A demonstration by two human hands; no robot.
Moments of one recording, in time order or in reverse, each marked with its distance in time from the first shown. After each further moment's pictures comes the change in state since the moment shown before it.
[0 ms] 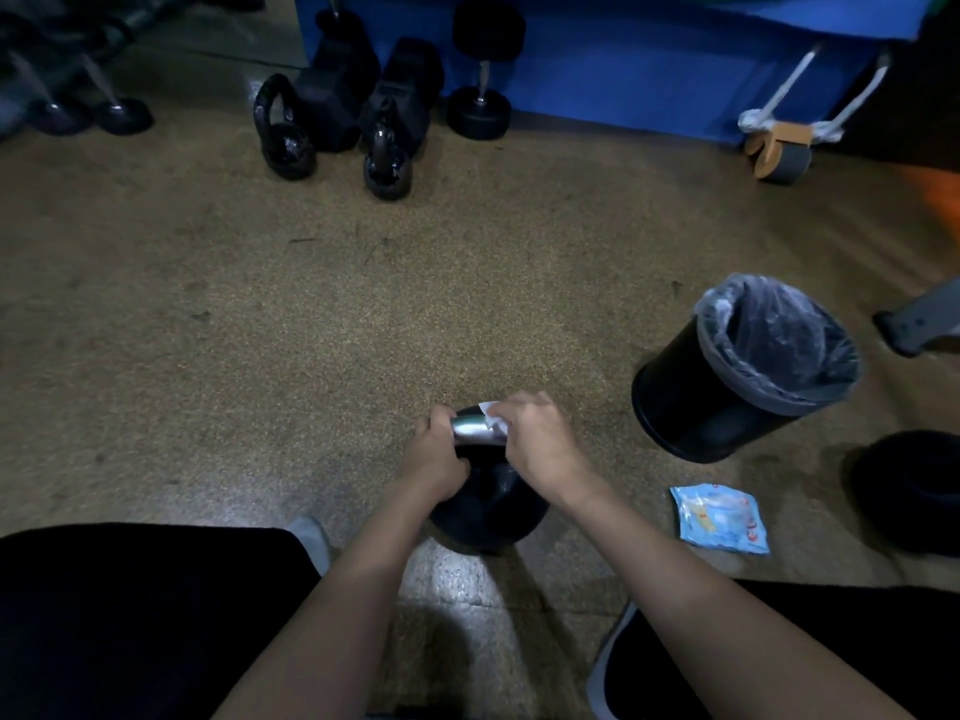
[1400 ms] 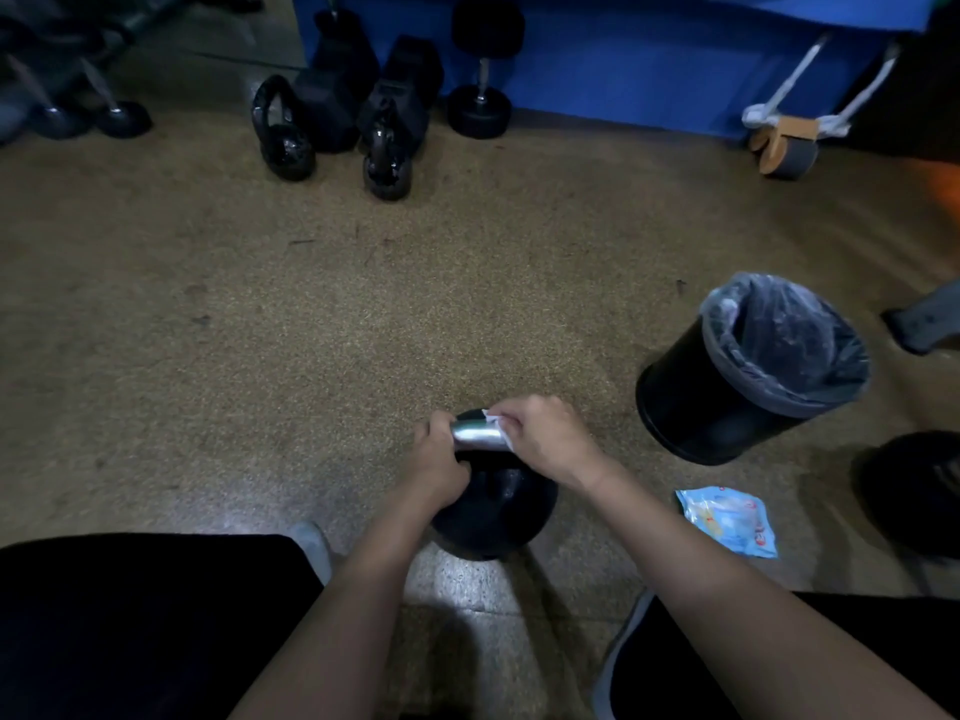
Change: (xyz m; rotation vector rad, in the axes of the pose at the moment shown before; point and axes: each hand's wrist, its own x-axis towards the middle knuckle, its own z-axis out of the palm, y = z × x) left_hand -0.001 0.001 0.000 0.023 0.019 -0.019; right_hand 0.009 0.000 -0.020 -0.008 -0.187 0.046
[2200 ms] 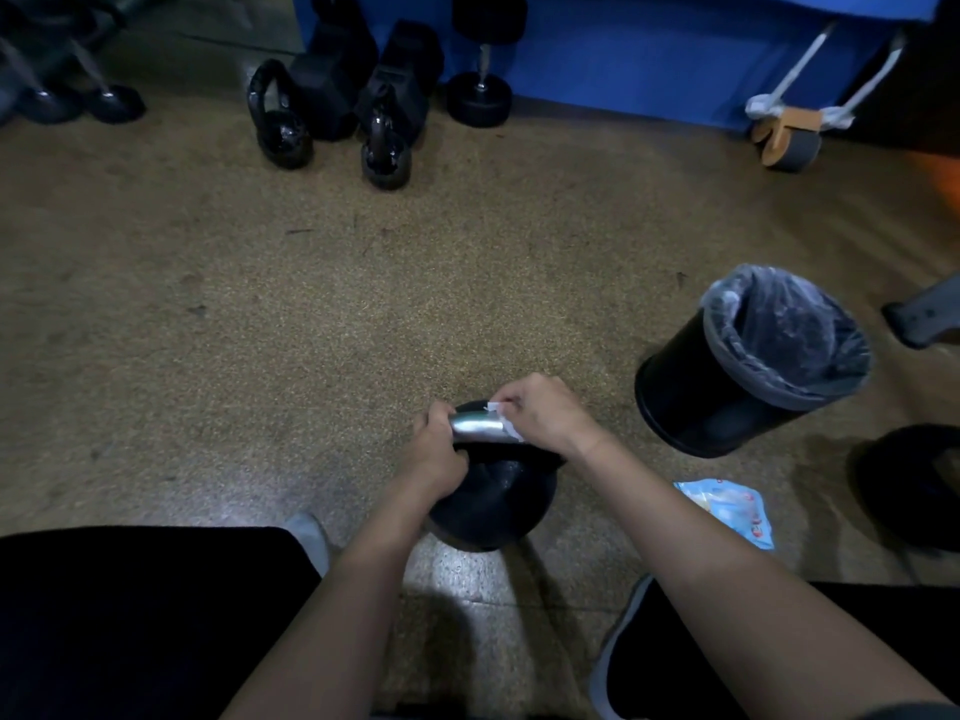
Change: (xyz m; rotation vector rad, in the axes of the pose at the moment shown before) left_hand 0.002 0.000 -0.001 -0.026 -0.008 0.010; right_hand 0.012 -0.001 -0.010 0.117 -0.083 0.111
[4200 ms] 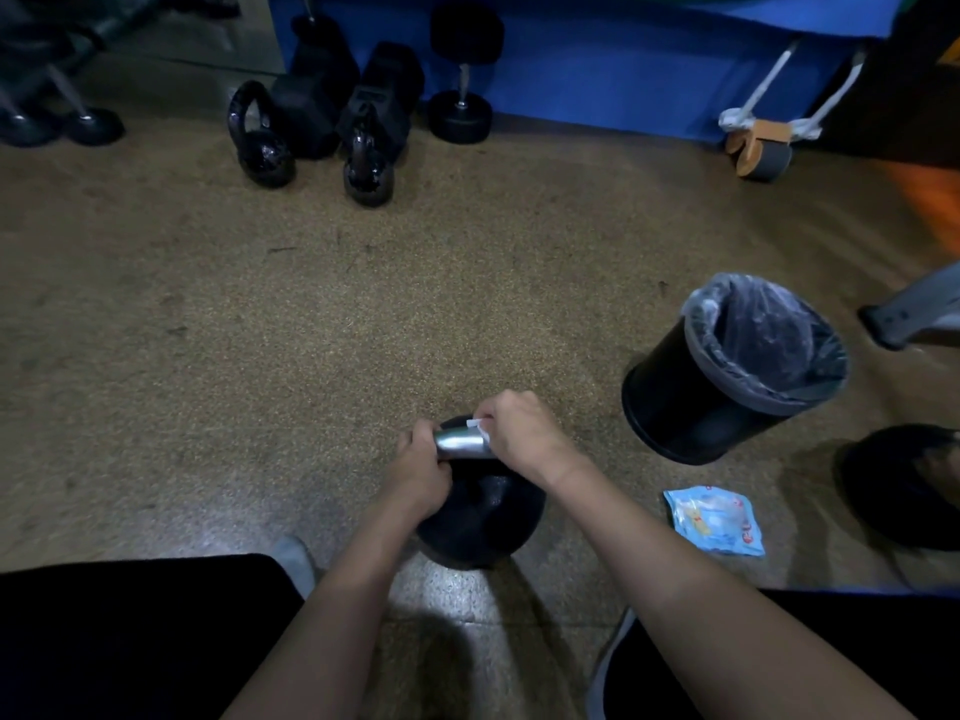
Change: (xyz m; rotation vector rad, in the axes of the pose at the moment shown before) left_hand 0.005 -0.004 0.002 0.009 0.014 0.007; right_hand -0.002 -0.010 0.006 -0.063 0.094 -0.009
